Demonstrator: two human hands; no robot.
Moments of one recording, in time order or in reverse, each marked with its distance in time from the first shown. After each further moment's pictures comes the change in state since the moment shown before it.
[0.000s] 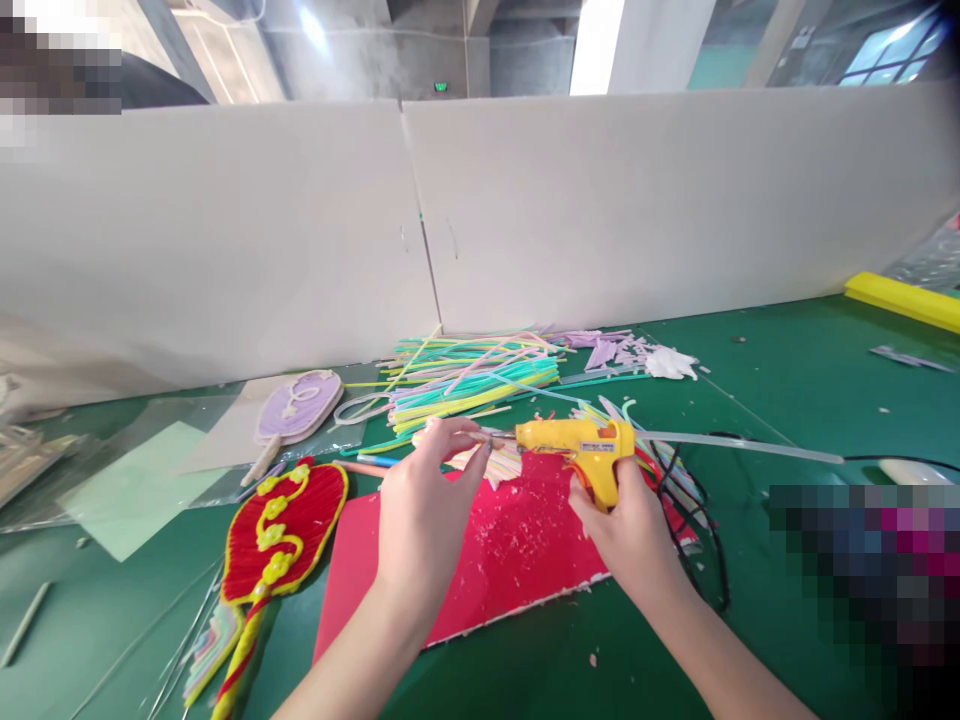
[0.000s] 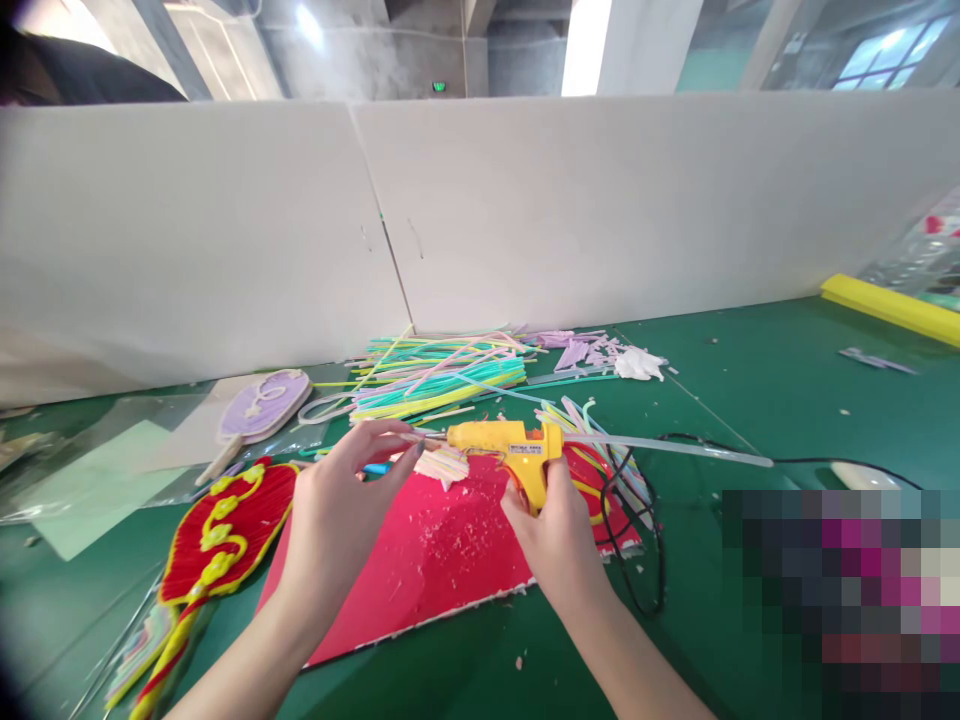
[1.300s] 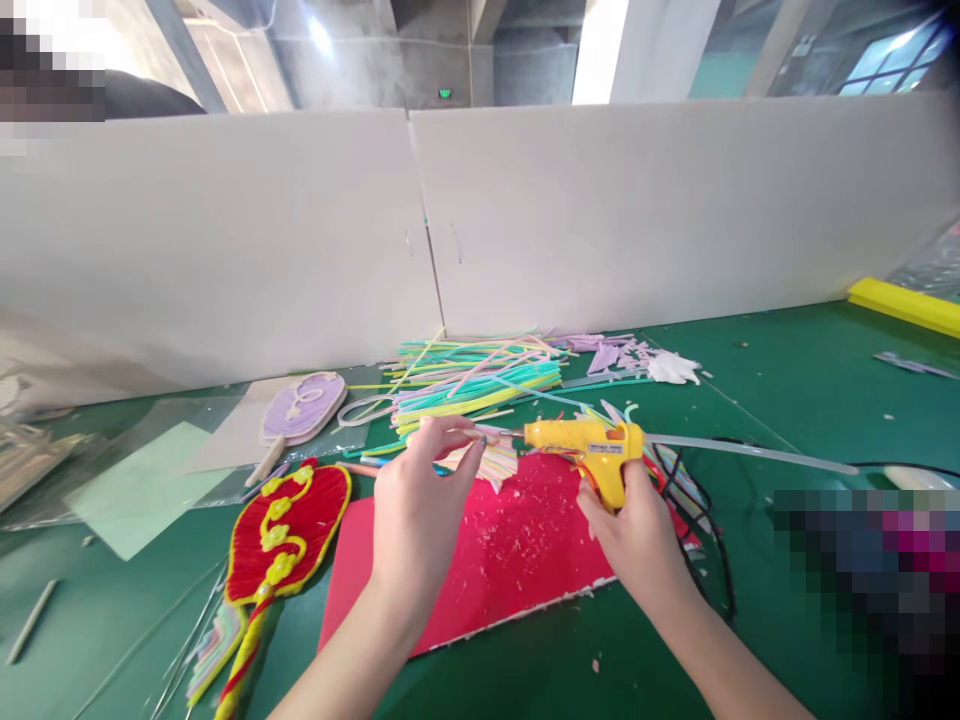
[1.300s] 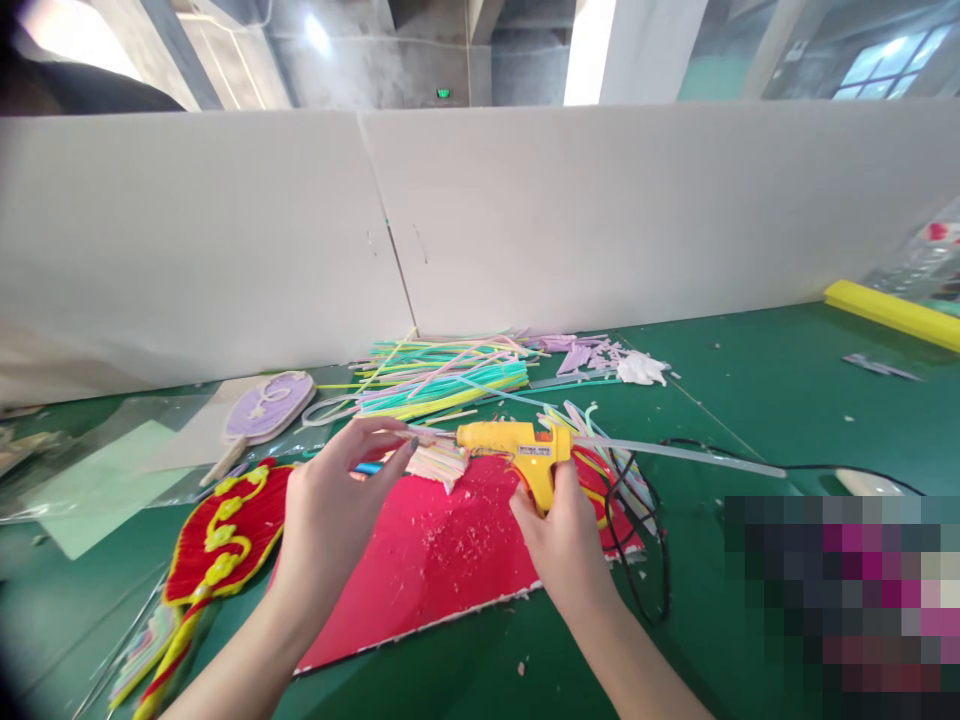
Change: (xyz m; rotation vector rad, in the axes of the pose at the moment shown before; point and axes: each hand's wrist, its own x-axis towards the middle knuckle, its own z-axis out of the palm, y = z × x) left_hand 0.005 -0.001 -0.005 0.088 0.077 0.060; right_hand 0.006 0.017 -0.001 -0.048 0.007 -0.050
